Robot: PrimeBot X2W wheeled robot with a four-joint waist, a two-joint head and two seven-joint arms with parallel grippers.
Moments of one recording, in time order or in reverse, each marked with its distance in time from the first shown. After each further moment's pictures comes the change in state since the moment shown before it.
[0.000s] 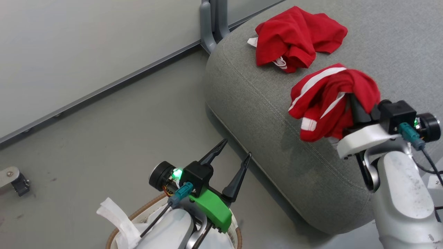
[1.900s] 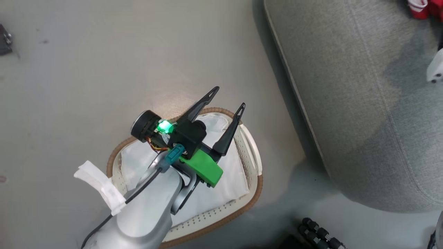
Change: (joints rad) left arm -0.202 0.082 -0.033 -0.079 0.030 0.049 0.015; right arm -0.474 -0.211 -0.331 0.436 -0.226 0.000 0.002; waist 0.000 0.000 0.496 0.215
